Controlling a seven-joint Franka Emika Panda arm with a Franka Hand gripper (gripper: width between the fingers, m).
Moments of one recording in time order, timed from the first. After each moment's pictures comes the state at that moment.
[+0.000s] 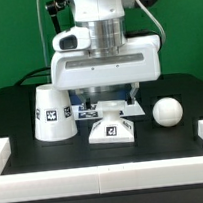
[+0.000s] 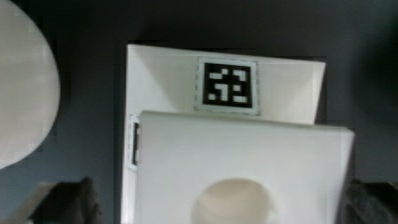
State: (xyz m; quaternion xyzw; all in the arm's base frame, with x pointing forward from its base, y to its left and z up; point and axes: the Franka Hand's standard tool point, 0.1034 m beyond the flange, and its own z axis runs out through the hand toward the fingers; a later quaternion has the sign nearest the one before) arm 0.456 -0.015 0.052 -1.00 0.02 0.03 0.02
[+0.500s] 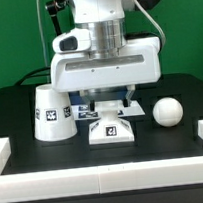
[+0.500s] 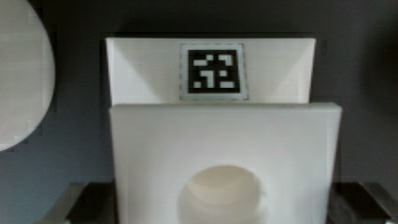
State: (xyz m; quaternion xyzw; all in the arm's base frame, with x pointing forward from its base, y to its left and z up) arm 0.459 -0.015 0.052 -1.00 0.02 0.02 0.02
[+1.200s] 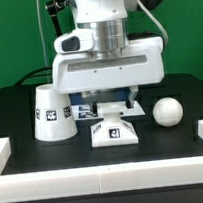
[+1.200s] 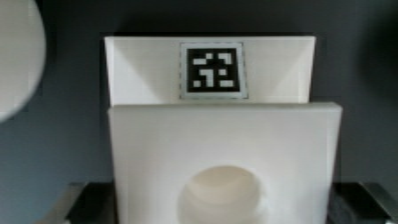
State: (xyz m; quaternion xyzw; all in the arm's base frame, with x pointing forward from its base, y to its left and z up) arm 0.491 -0.005 0.052 -1.00 -0.01 0.00 0.02
